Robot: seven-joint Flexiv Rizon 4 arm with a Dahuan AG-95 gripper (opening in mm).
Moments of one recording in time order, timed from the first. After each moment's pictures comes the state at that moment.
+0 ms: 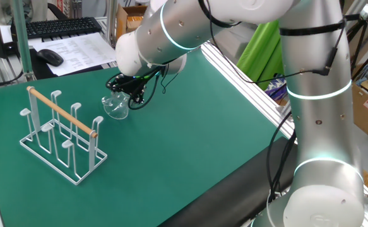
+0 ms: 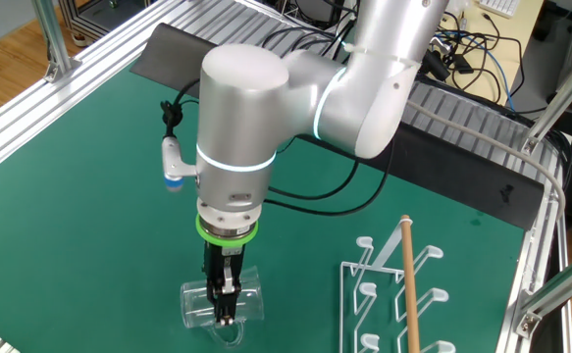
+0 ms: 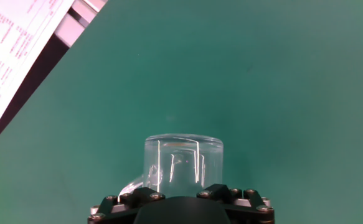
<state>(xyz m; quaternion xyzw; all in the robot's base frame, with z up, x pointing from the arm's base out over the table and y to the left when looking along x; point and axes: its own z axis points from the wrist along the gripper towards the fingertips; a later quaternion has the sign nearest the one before) 0.680 0.059 0.024 0.39 0.91 0.10 0.11</state>
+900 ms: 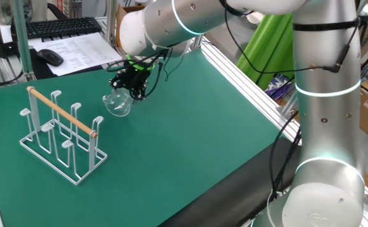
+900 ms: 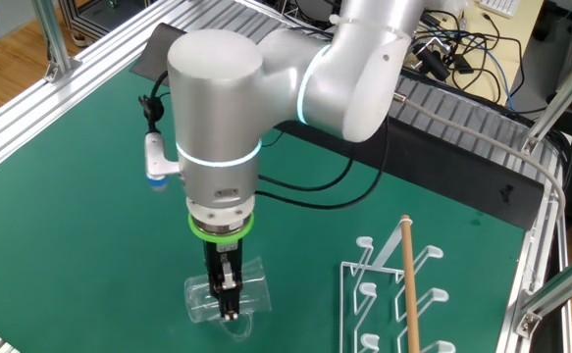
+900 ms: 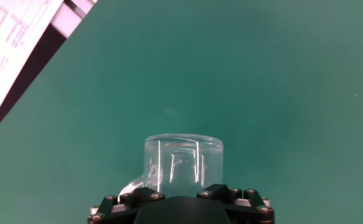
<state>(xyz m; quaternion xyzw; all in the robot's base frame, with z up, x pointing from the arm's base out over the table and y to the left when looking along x) 0.671 0.068 0.047 0.39 0.91 0.09 0.06</state>
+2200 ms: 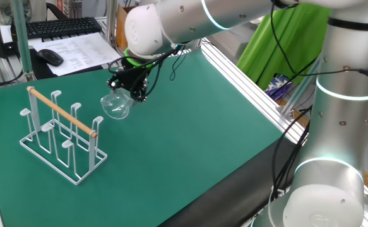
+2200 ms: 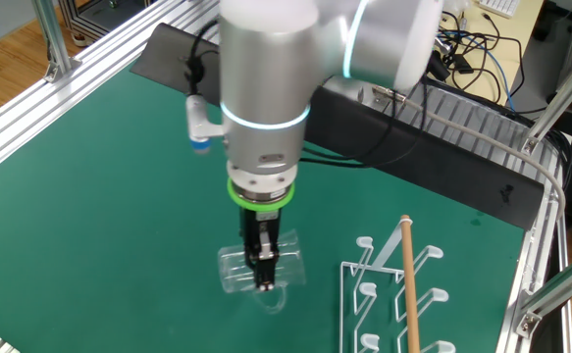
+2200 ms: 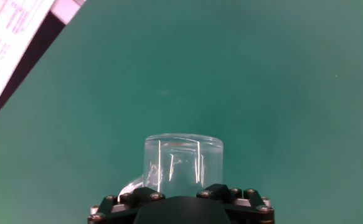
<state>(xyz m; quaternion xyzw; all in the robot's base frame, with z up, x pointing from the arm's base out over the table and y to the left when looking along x) 0.606 0.102 0.100 0.41 0.91 0.08 0.04</state>
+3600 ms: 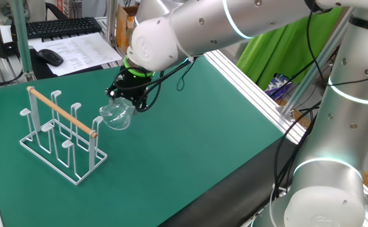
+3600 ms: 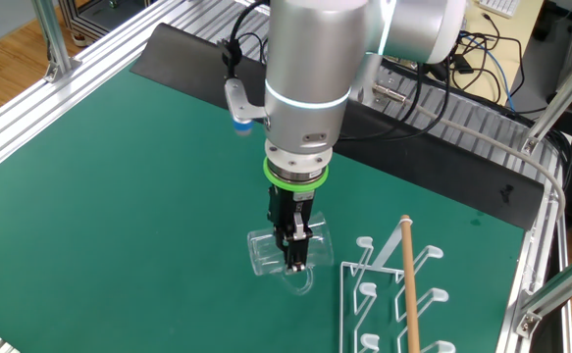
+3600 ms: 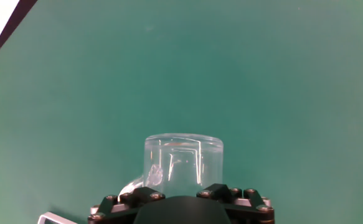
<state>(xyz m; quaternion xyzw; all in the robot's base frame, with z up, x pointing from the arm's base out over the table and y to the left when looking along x) 0.573 0.118 0.100 0.38 0.92 0.08 0.04</state>
